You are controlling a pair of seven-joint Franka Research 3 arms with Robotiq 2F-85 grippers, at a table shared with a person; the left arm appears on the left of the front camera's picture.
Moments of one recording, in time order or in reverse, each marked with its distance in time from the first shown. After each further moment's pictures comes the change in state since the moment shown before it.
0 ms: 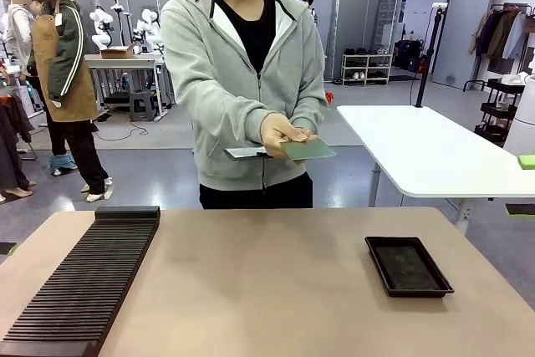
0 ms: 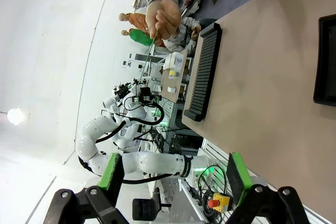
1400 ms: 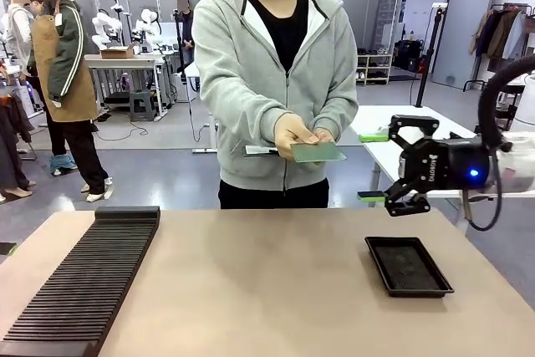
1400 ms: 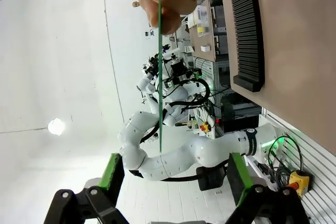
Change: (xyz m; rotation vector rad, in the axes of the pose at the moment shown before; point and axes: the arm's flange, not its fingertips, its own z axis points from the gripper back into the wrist) left arm 0.000 0.000 0.000 -0.001 0.000 0.001; right arm 0.008 0.039 -0.216 0.091 0.226 -0.355
